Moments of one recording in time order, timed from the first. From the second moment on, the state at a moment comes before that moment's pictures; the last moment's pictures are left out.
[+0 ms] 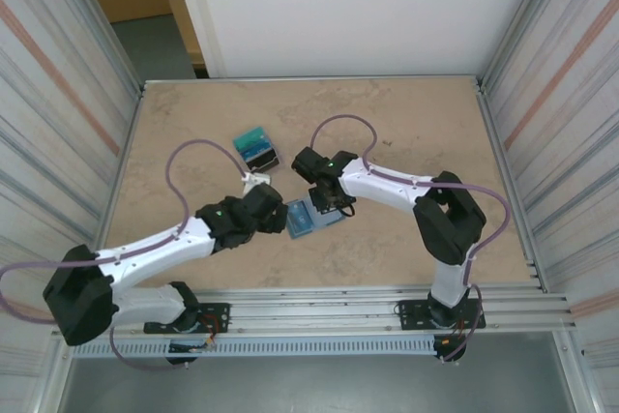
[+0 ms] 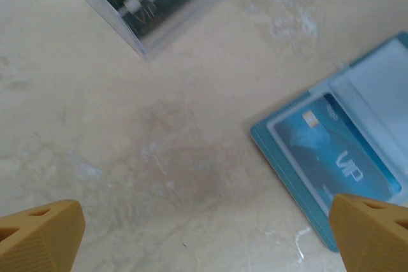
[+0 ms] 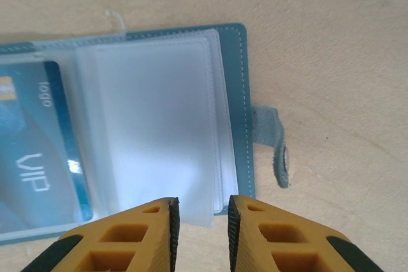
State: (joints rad) left arm -0.89 1.22 0.73 -0.53 -0.48 -0.57; right arm 0.85 1.83 1.36 -0.89 0.22 0.55
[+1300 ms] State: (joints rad) left arm -0.83 1.53 0.71 -0.42 -0.42 -0.75; right arm 0.79 1.92 1.30 -0.63 -0.21 0.63
